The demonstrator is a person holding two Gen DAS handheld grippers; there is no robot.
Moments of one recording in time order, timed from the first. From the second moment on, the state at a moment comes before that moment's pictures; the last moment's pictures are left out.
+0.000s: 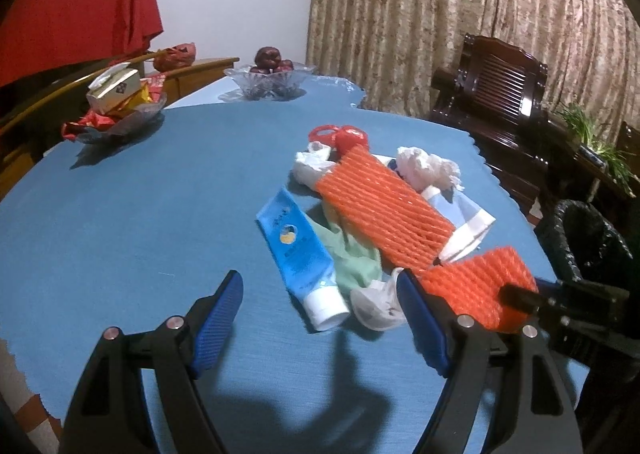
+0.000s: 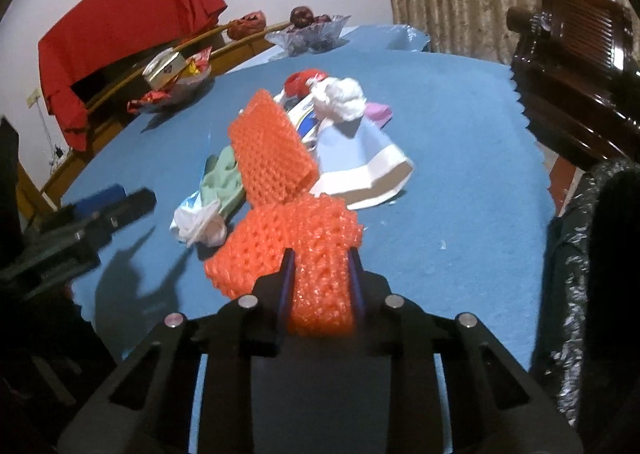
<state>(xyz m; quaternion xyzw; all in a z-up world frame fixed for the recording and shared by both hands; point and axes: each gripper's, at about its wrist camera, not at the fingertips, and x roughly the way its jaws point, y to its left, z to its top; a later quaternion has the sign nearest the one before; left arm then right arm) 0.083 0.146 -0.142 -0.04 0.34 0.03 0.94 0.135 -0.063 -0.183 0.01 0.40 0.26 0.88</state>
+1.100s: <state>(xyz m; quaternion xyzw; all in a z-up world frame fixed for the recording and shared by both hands) 0.115 0.151 -0.169 -0.05 0.38 0.07 0.92 0.151 -0.070 -0.181 0.00 0.40 0.23 0.89</state>
